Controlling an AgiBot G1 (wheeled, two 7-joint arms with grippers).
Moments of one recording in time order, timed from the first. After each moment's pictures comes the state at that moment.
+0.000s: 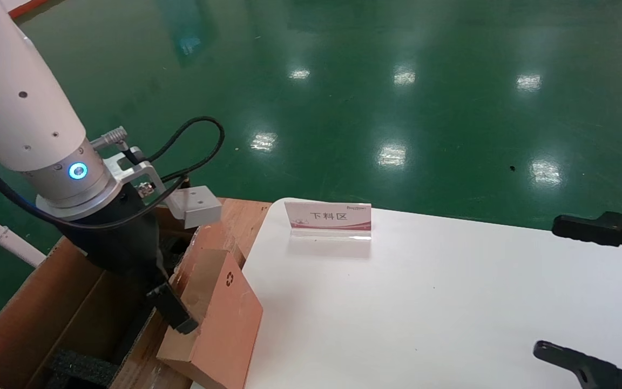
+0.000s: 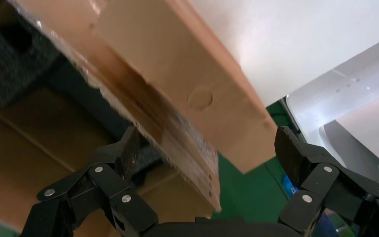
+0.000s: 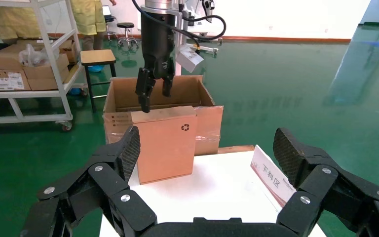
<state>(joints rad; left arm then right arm) -2.42 0.79 1.96 -1.36 1.26 1.57 -1.46 1.08 -0.61 -0.29 1.28 -0.73 -1.49 0.18</state>
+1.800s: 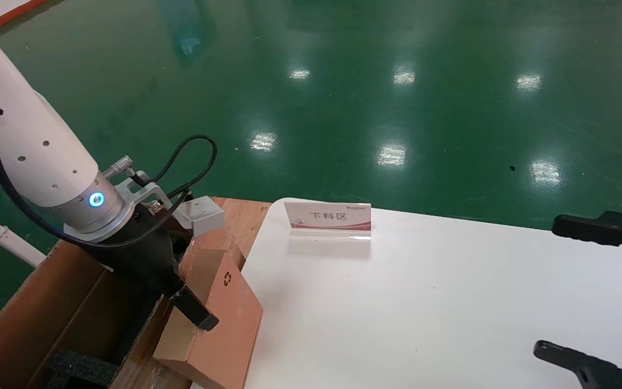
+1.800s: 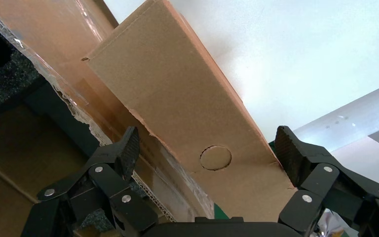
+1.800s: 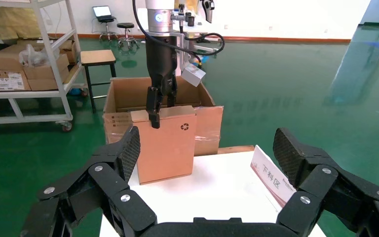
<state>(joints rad) -2.37 0.71 2.08 -1.36 1.25 1.35 -1.46 1.08 -0.61 -0.29 1.28 -0.73 -1.49 0.18</state>
